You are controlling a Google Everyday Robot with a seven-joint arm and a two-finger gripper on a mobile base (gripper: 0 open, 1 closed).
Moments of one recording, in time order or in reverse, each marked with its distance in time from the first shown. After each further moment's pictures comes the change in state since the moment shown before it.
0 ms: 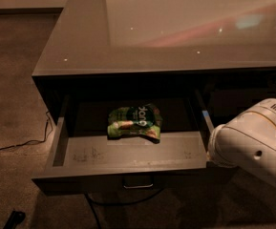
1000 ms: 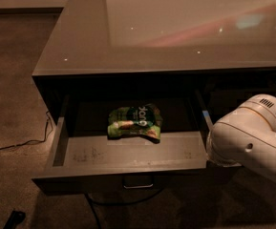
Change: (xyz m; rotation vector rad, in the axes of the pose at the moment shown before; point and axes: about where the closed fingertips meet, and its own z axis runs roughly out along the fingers) arm 0.005 0.001 0.009 -0.036 0.043 0.004
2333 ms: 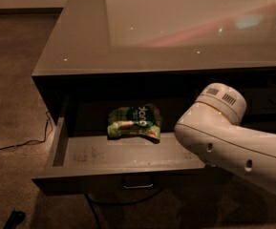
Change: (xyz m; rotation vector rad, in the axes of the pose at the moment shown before) arm -0.004 0.010 -0.022 -0.036 0.264 -0.111
